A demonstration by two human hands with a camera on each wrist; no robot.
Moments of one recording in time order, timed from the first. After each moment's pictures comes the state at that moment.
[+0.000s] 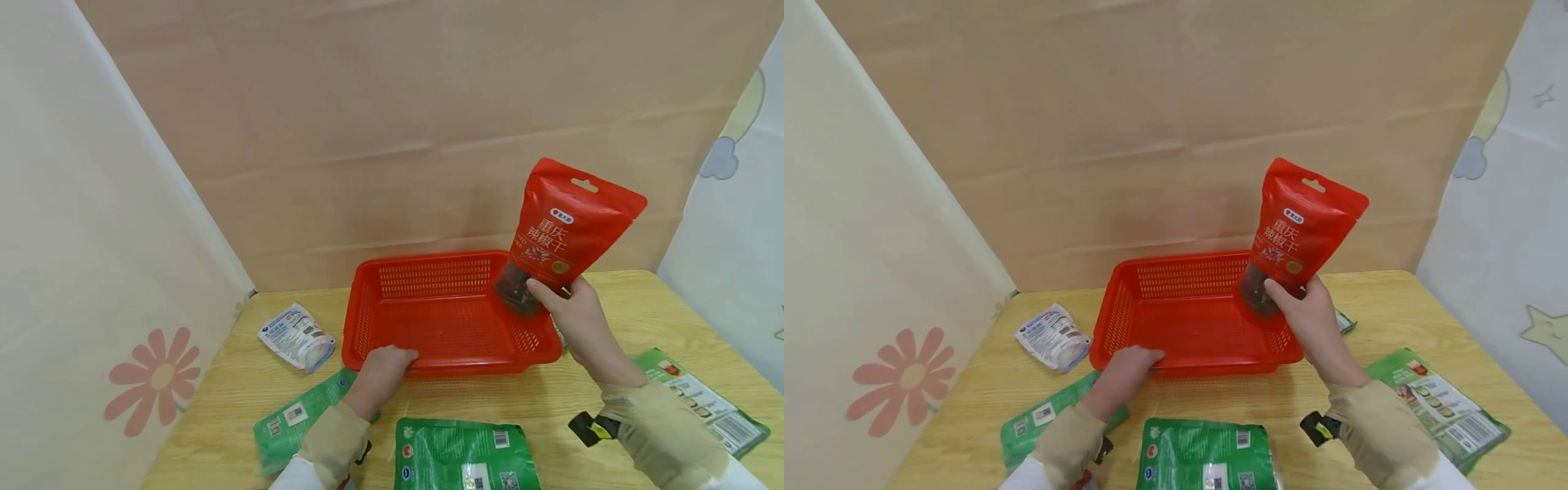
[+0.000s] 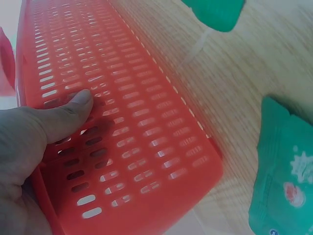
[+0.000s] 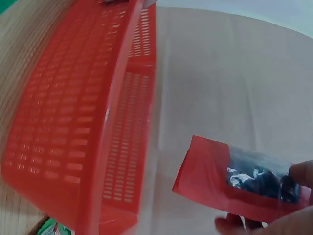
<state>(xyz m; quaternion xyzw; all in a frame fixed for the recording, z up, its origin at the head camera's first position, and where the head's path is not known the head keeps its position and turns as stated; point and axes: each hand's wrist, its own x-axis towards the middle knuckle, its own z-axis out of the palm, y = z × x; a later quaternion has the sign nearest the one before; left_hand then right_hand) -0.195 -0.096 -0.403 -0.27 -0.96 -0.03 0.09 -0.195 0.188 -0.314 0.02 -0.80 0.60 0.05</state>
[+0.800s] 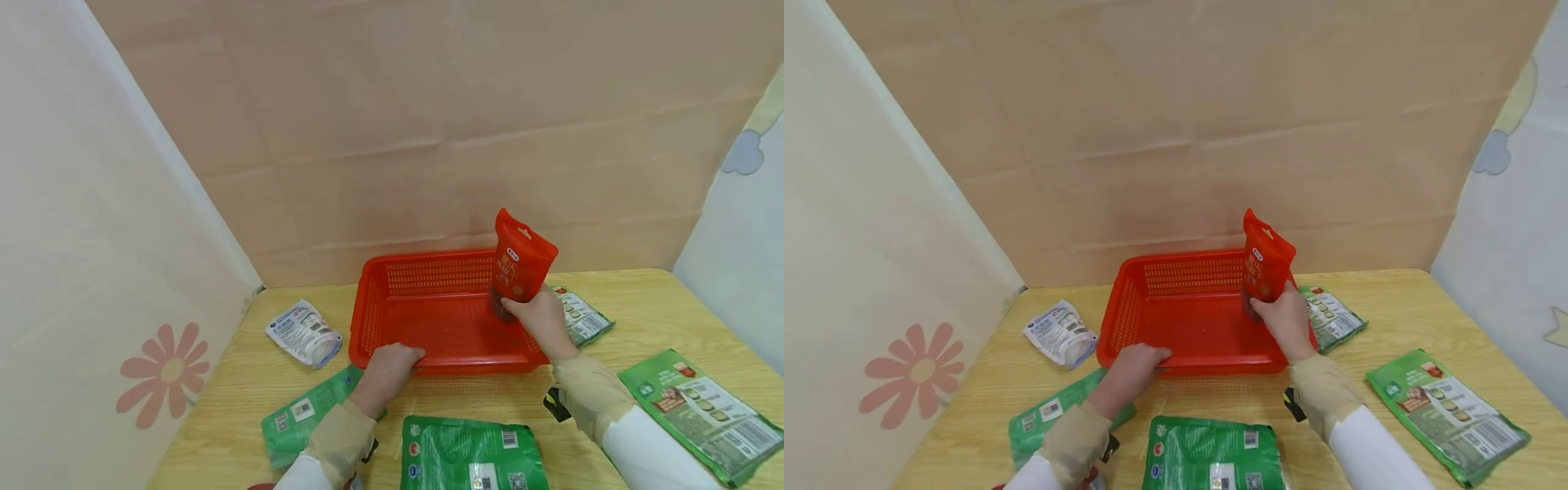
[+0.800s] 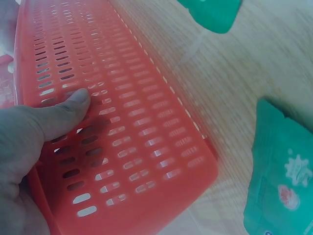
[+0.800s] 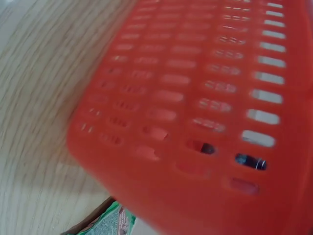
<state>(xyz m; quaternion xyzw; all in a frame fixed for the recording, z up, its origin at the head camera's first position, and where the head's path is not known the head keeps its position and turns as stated) -0.194 -0.097 -0.403 -0.27 -0.96 -0.03 0.10 -0.250 0.162 -0.375 -0.03 -0.88 0.47 0.07</state>
